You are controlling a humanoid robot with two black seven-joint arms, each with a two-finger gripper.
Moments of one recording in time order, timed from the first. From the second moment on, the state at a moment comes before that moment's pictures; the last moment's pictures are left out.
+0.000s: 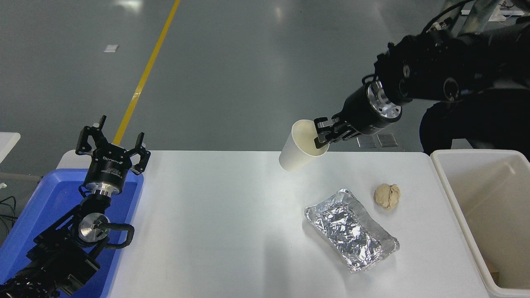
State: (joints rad) left arm -0.54 0.24 -0.95 -0.52 0.00 -0.56 -0.50; right arm 2.24 -0.09 -1.35 1.24 -0.15 0.58 0.48
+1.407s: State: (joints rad) left arm -0.54 0.24 -0.95 -0.52 0.00 -0.56 -0.50; right arm 1.64 -0.37 -1.58 0.64 0.22 0.30 0.23
